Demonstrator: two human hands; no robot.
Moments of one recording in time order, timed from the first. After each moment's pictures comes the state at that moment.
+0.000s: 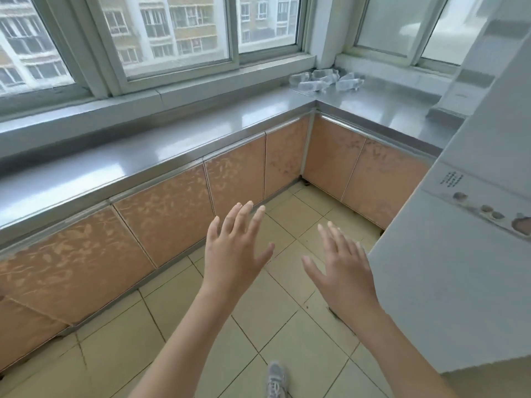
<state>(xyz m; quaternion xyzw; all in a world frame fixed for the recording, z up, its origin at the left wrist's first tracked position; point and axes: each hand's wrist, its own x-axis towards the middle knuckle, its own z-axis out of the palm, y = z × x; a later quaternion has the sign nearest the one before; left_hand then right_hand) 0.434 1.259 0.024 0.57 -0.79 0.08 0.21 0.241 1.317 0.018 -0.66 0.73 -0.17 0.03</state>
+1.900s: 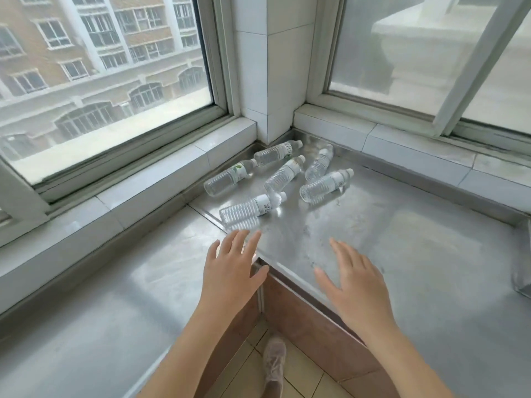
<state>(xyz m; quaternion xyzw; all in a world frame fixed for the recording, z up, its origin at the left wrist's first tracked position) -0.064 0.181 -0.007 0.51 -0.85 0.04 0.14 -0.270 0.279 0.011 -0.59 0.79 -0.14 0.07</state>
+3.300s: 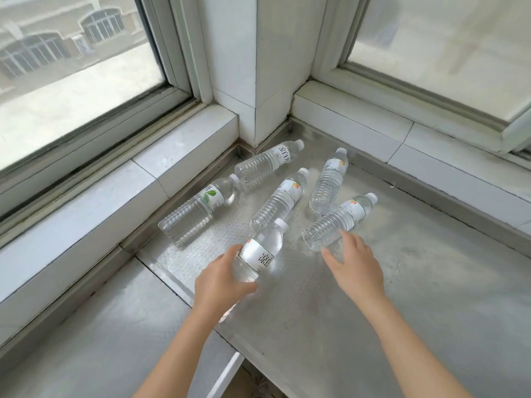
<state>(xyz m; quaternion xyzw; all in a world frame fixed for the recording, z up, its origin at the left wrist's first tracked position) -0.143 -0.070 -0.081 0.62 -0.71 -0.33 0.05 -0.384 -0.002 -0.067 -0.46 0.86 -0.12 0.18</state>
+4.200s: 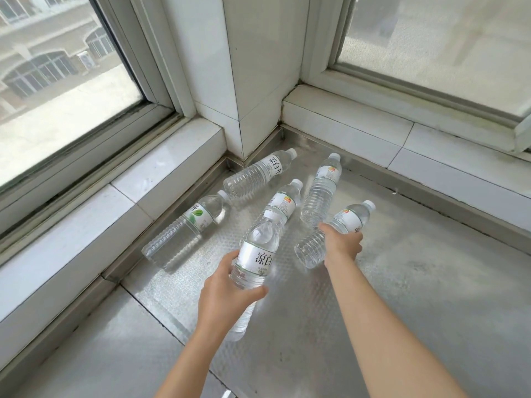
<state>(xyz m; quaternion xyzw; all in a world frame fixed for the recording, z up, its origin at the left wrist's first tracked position) -0.184 -0.080 -0.070 0.64 -0.59 -0.46 0.16 -0.418 -0.112 -0.120 0.07 0.82 -0.47 0.33</state>
